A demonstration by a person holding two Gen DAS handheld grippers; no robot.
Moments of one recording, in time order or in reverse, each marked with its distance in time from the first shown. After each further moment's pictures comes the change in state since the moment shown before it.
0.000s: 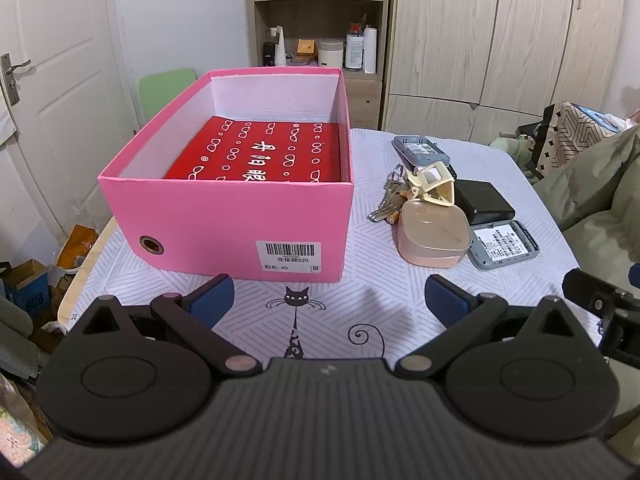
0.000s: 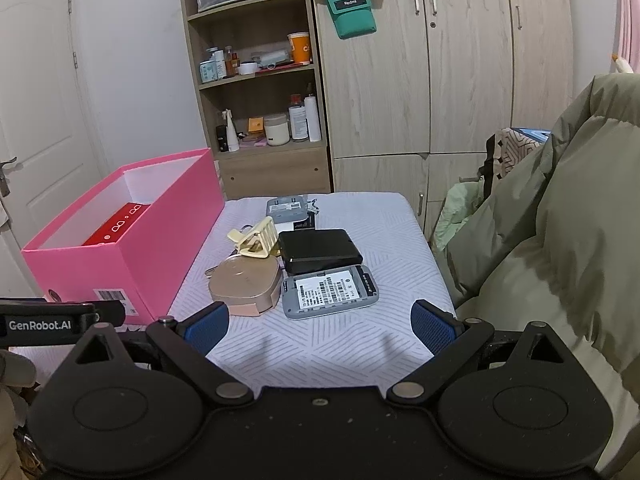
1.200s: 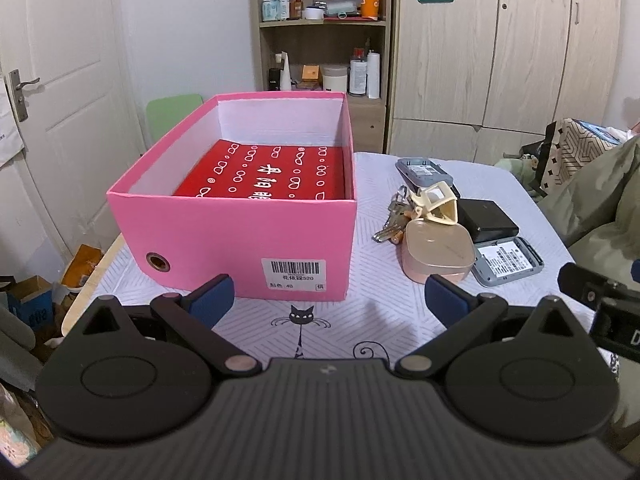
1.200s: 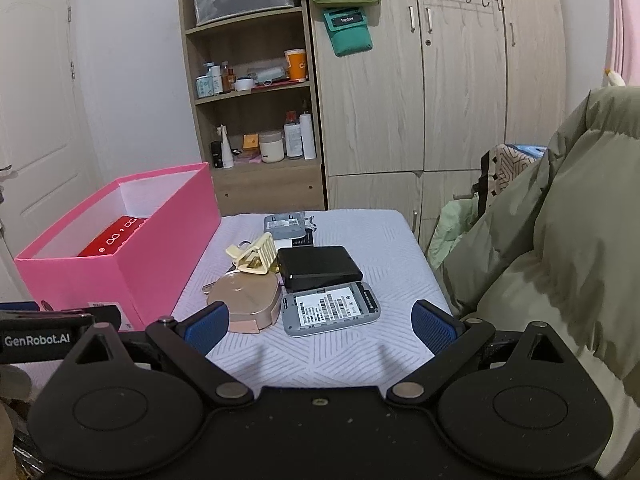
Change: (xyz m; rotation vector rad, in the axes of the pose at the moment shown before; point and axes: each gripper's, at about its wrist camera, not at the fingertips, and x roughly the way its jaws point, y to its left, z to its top) left arm -0.006 -0.002 -0.007 0.009 -0.091 0.026; right arm 0.001 0.008 -0.003 -0.009 -0.068 -0.030
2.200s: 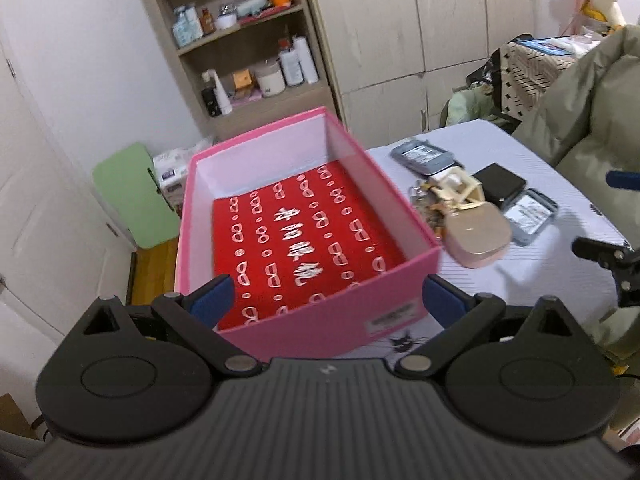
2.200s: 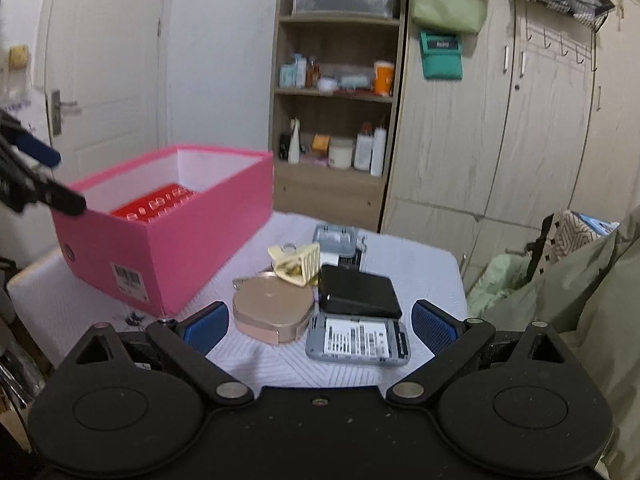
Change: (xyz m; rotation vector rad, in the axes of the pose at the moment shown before) left arm 0.015 0.072 0.089 0.384 0.111 -0.128; right arm 0.024 0.011 0.010 -0.262 -0.018 0.151
